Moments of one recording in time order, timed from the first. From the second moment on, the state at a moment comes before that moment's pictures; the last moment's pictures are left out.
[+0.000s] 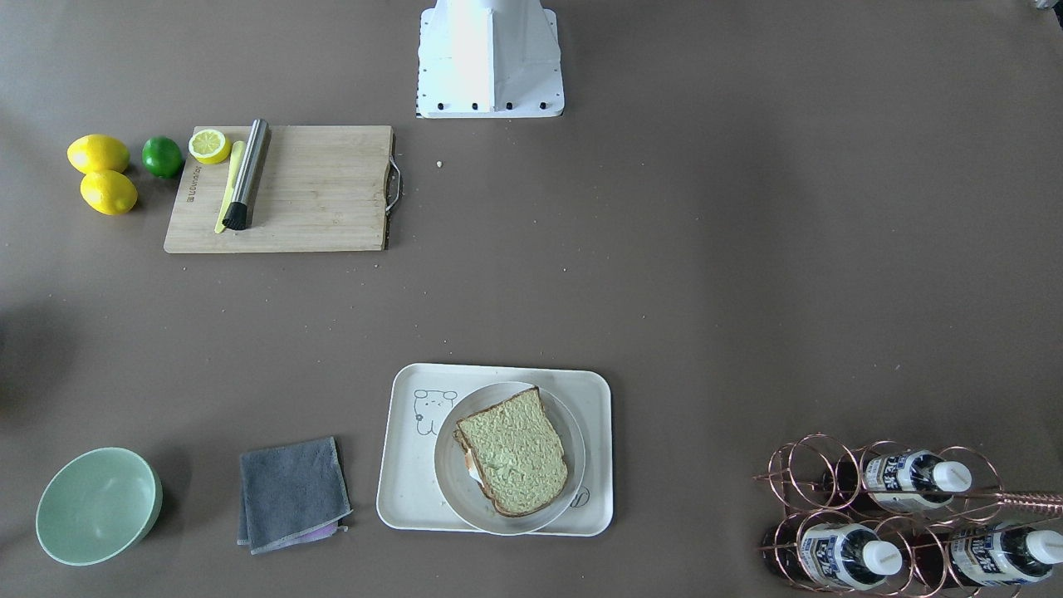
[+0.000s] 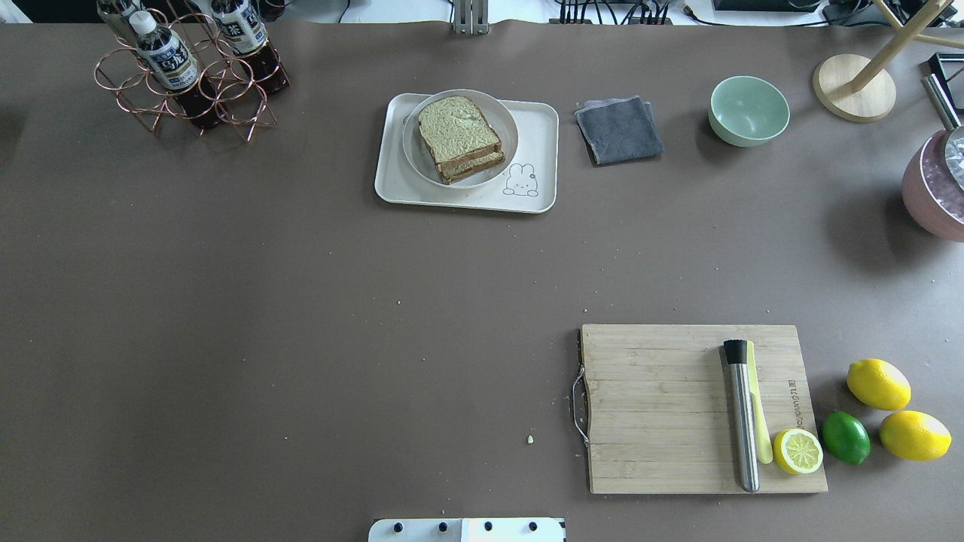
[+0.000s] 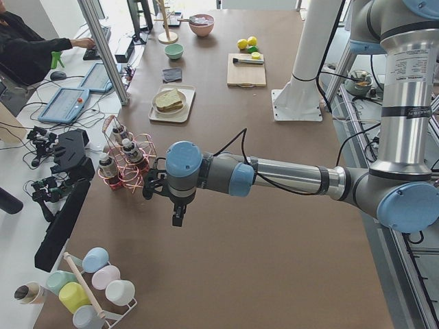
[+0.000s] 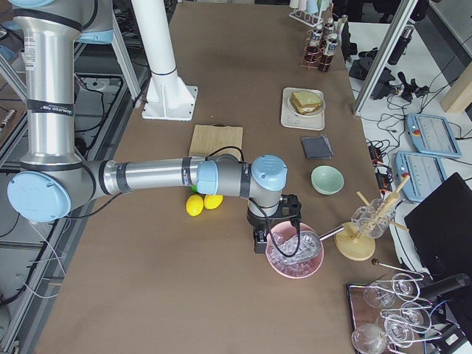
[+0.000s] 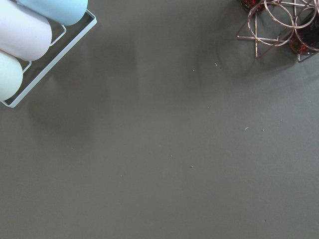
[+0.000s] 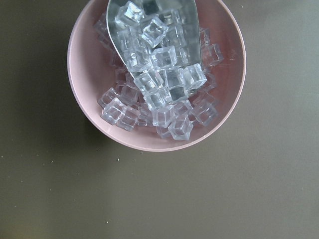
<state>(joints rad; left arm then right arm) -1.62 -1.54 -1.71 -1.67 -2.45 -0.06 1.57 -1.64 1.75 -1.72 2.26 -0.10</state>
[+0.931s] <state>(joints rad) -1.61 -1.51 -1.70 -1.67 -2.44 -0.06 1.56 -1.64 1.75 -1.71 2.31 -0.09</state>
